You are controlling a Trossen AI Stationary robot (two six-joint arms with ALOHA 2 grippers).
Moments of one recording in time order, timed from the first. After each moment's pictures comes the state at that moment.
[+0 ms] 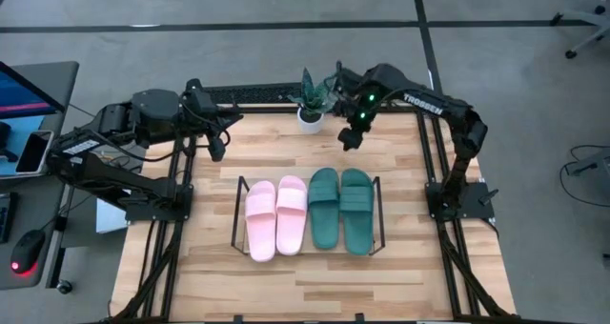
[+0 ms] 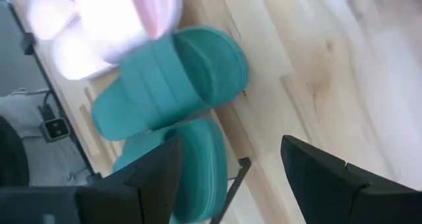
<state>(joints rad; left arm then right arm) 0.09 1.06 1.55 -0.85 -0.37 -0.02 -0.52 1.82 1.81 -1.45 -0.47 -0.06</state>
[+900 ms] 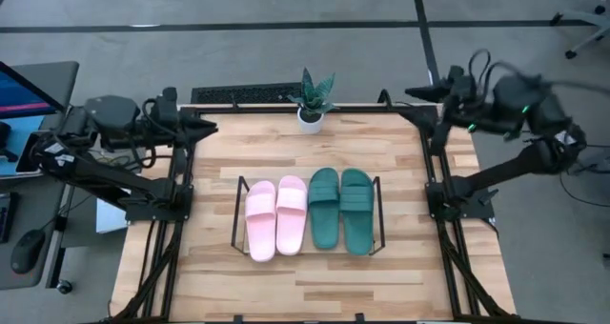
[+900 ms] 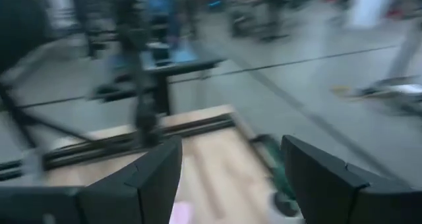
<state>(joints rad) -0.05 0.90 1.55 -0.95 -0.34 -0.10 0.06 1.04 1.74 -0.92 0.39 0.05</state>
